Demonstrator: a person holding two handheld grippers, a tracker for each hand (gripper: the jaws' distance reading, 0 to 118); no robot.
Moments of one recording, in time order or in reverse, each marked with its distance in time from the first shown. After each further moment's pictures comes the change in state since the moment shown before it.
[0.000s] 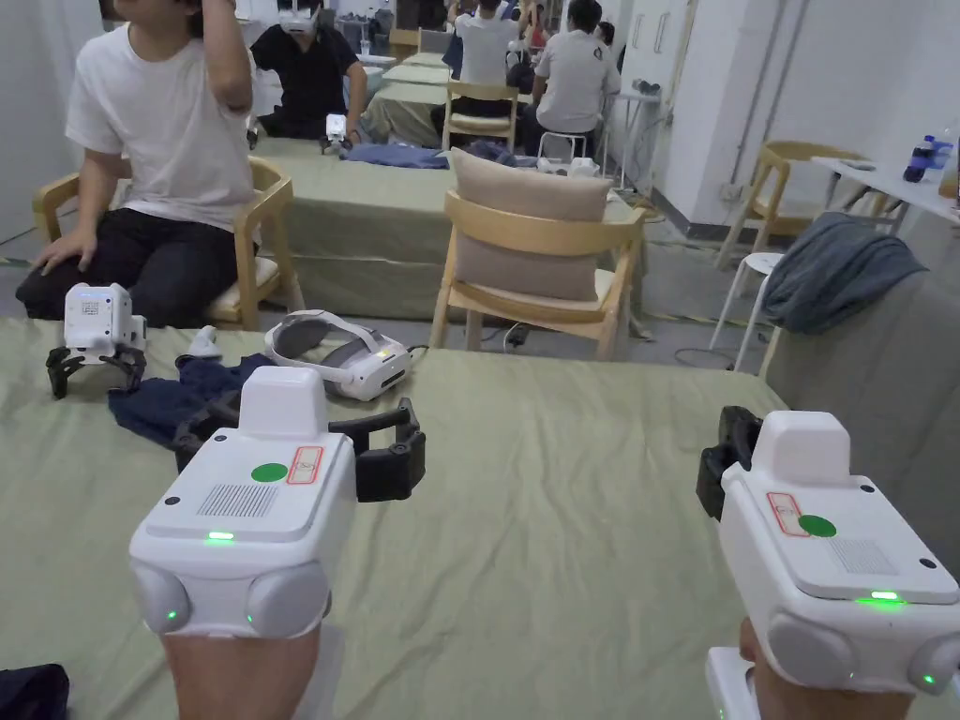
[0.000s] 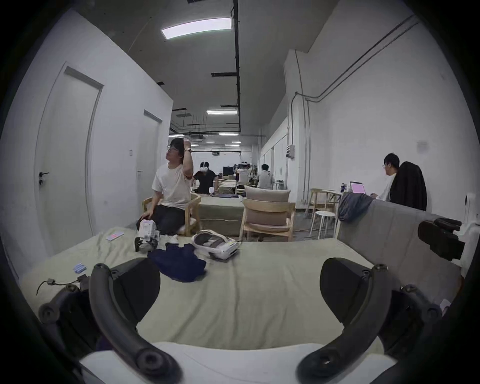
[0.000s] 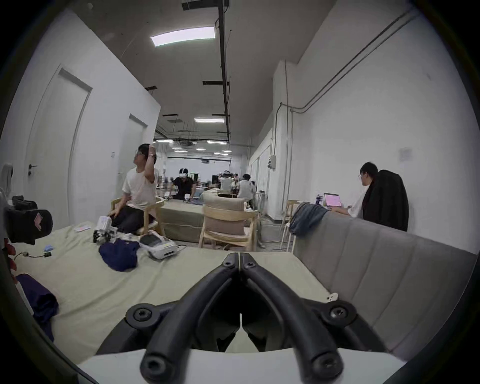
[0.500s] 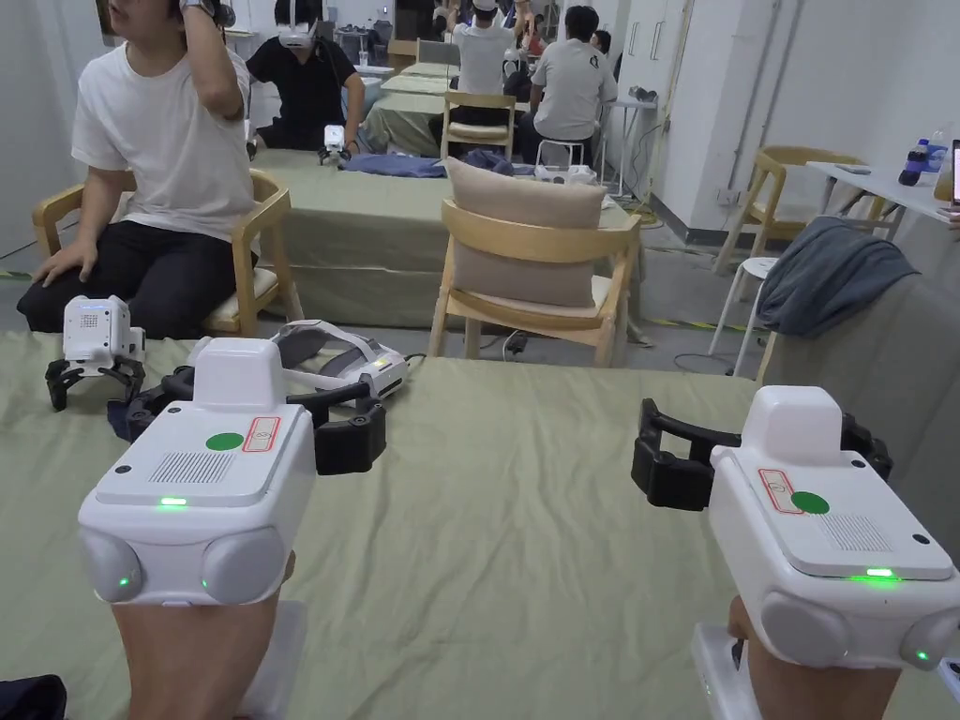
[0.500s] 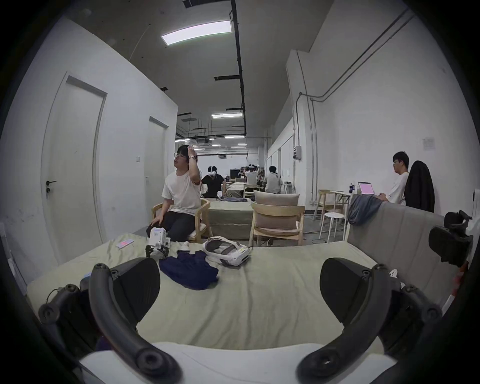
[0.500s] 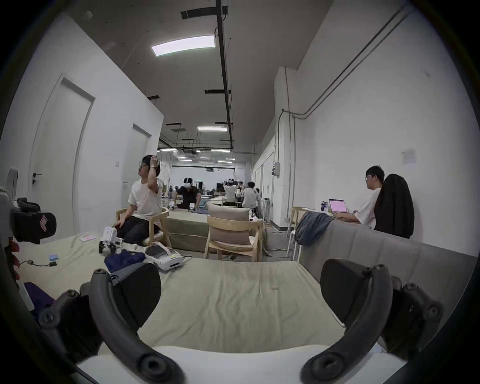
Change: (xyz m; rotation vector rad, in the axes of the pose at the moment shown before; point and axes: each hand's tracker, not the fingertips) left arm -0.015 0.024 0.004 0.021 0.052 -0.018; right arm 0.002 0.017 -0.004 0.041 0.049 -0.031
